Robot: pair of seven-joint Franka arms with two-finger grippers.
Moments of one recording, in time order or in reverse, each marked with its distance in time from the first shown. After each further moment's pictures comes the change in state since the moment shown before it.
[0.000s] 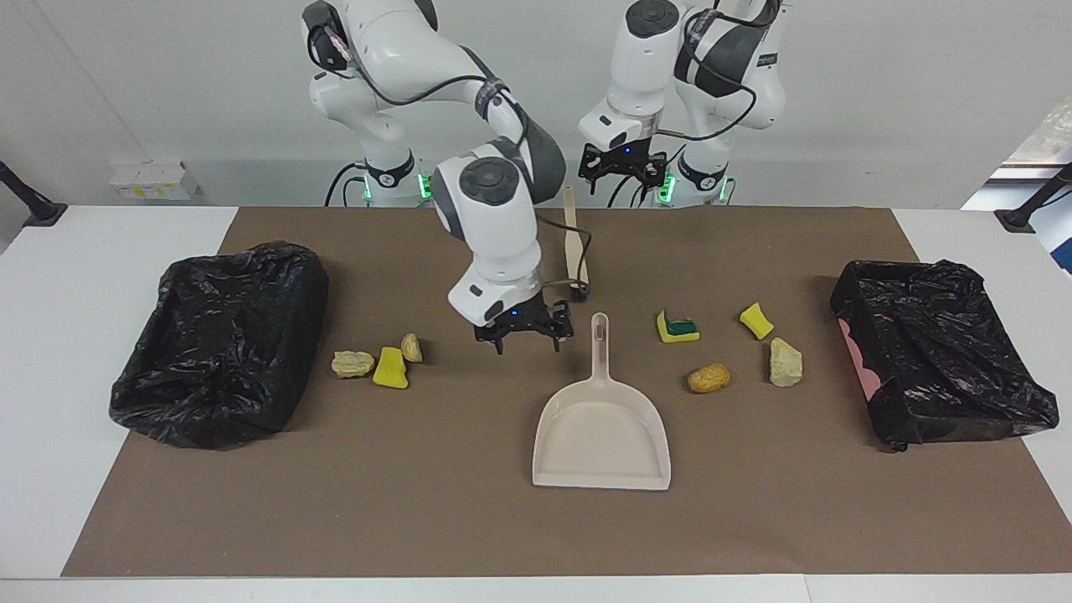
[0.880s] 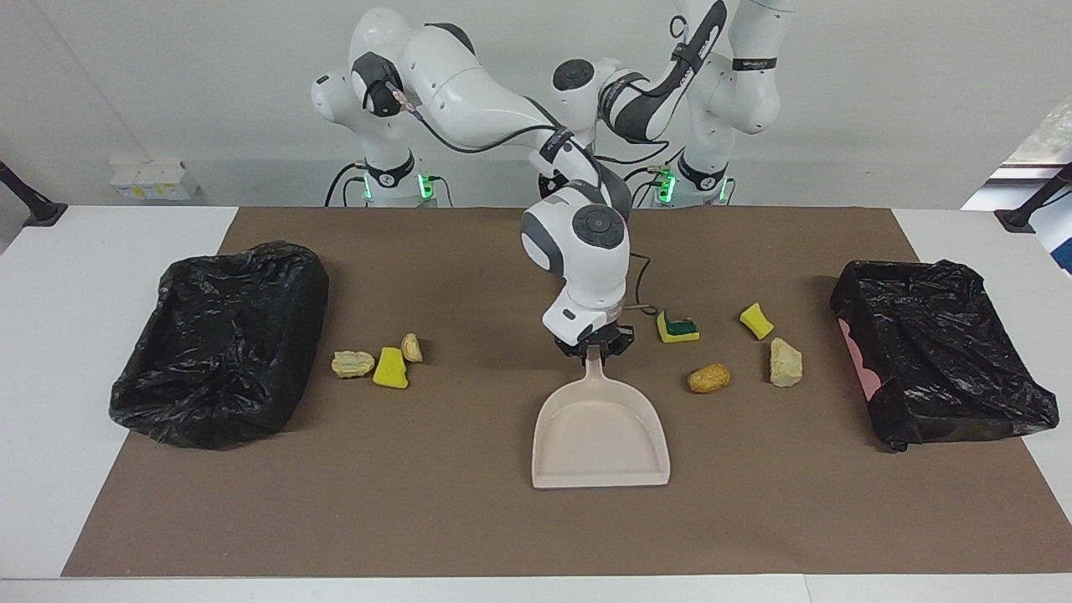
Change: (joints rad) left arm -0.099 0.097 0.000 -0.126 0.000 0.184 -0.135; right arm 0.020 0.006 0.000 -0.050 -0.011 -0.025 0.008
